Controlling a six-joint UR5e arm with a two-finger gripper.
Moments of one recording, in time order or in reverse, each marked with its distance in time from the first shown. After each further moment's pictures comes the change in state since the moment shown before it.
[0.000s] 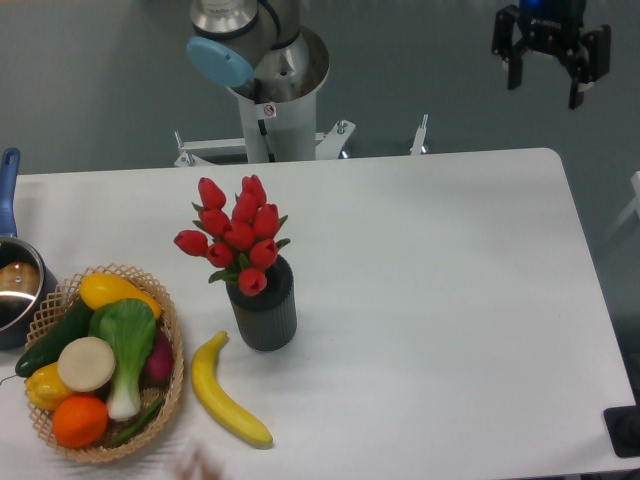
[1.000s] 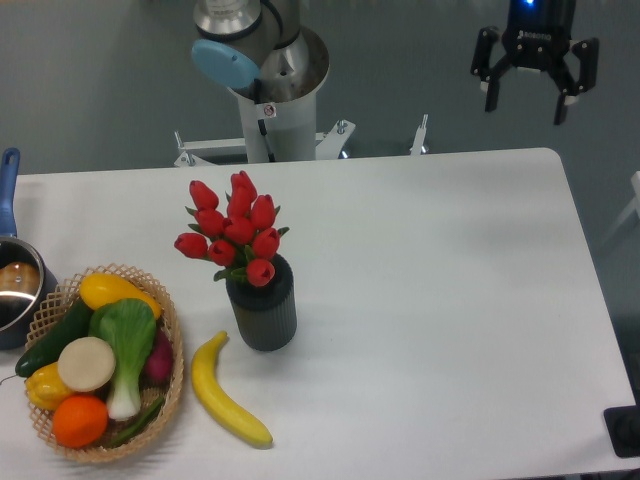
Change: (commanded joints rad) arm 0.080 0.009 -0.109 0.012 -0.457 -0.302
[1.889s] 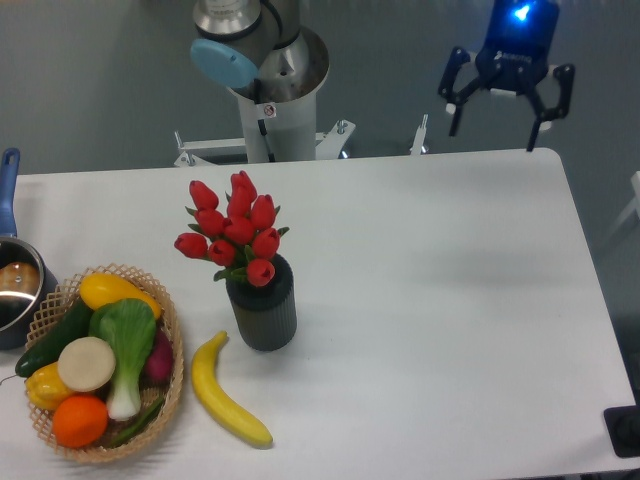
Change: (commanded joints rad) arm -0.087 -0.003 -0.109 0.101 -0.240 -0.121
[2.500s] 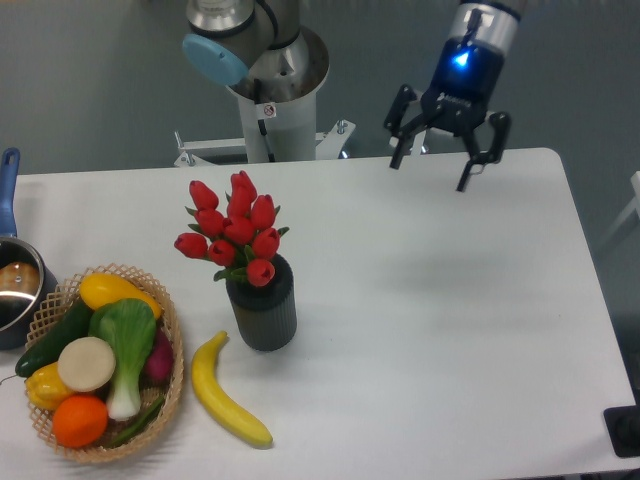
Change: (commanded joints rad) arm -0.100 0.000 -0.104 0.000 0.023 0.186
